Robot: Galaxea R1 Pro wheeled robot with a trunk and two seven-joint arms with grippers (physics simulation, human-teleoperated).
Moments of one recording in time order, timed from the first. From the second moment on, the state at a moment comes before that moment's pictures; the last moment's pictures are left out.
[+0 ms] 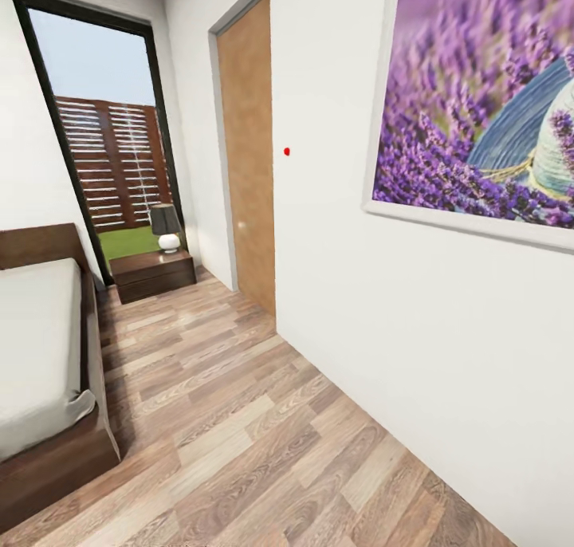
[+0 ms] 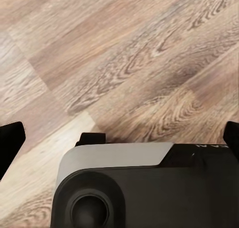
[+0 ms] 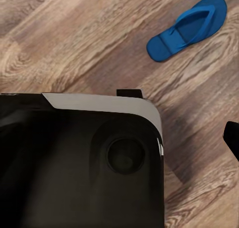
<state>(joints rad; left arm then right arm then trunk) 0.02 -0.03 0.01 -0.21 0.03 -0.32 0.00 0.00 0.00 0.02 -0.06 -0.01 -0.31 -0.02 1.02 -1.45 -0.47</state>
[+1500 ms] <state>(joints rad) 0.02 -0.03 0.01 -0.21 0.03 -0.32 0.00 0.00 0.00 0.02 -0.06 -0.01 -0.31 -0.02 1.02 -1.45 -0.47</state>
